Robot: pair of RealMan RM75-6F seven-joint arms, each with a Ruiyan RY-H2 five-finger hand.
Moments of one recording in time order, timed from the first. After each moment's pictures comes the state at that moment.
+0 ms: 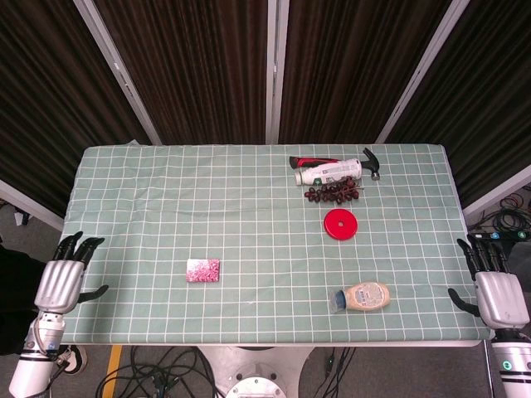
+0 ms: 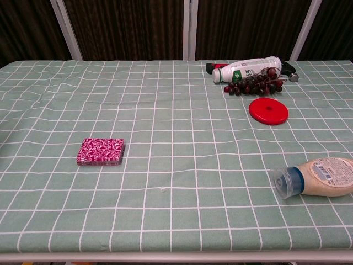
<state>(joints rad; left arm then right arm) -0.17 -1.33 -0.05 -1.49 1.47 1.42 0.11 0.10 -1.12 0.06 -1.56 -1.45 1.40 -0.02</state>
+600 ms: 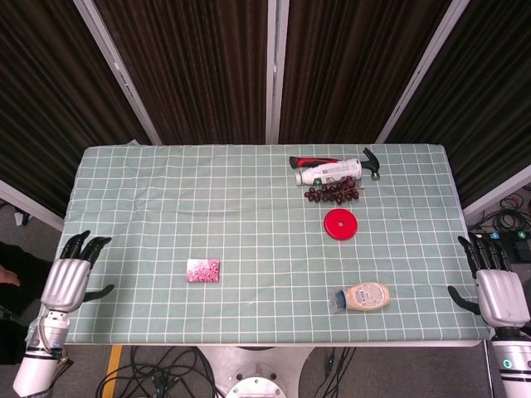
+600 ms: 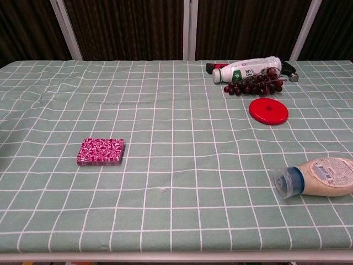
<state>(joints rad) -0.19 -1.33 -0.05 -1.51 1.49 1.40 0.12 0.10 -1.11 0.07 -1.58 -1.45 1.41 -0.02</state>
